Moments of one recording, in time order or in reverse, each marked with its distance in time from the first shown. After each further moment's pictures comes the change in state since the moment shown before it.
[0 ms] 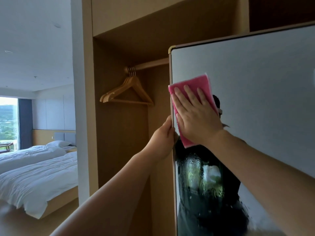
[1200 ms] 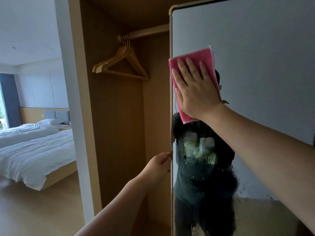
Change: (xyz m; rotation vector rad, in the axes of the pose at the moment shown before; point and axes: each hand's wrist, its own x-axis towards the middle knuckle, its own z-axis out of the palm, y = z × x) left_hand -0.128 -0.087 0.049 -0.157 -0.188 -0.460; right_hand -0.013 -0.012 -0.007 -0.006 -0.011 0.041
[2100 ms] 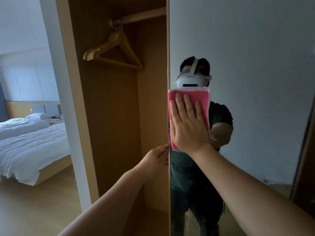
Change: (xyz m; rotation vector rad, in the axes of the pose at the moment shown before) left_hand -0.008 -0.006 -0.001 -0.113 -0.149 0.047; right_hand -0.106 -0.076 0.051 0.073 0.077 0.136
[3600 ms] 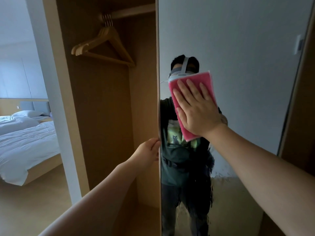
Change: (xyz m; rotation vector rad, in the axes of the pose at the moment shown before) left_hand 0.018 -0.011 0.003 -0.027 0.101 -0.044; right_hand 0.017 0.072 -0.025 -0.043 -0.102 -0.187
